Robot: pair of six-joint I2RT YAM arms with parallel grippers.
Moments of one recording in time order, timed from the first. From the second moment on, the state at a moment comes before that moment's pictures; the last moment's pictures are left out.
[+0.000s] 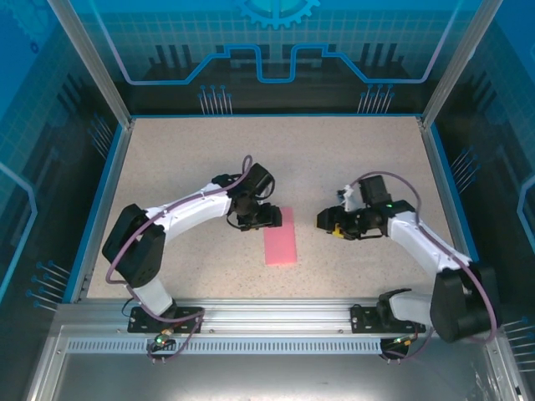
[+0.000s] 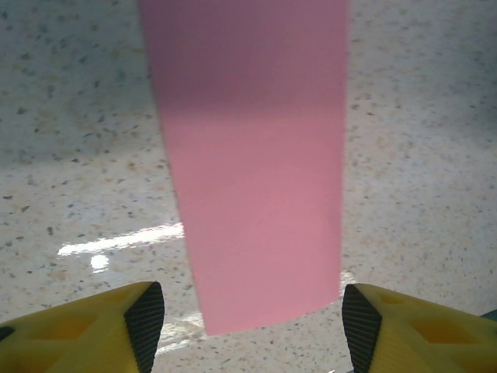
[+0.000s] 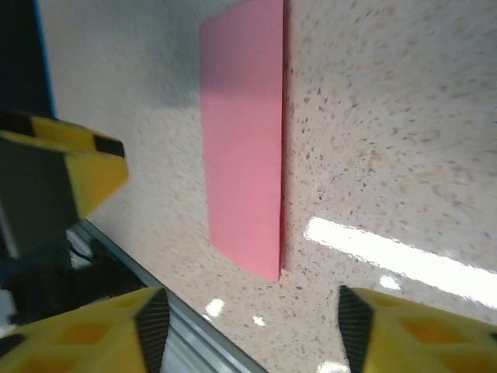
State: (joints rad) left arm -0.65 1.69 1.20 -0.75 0.24 -0.75; right arm 0.26 1.29 0.75 -0.59 -0.67 0.48
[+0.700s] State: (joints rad) left arm -0.64 1.69 1.01 -0.58 0.35 -0.85; right arm 0.51 1.89 1.14 -0.43 -0.47 0.51
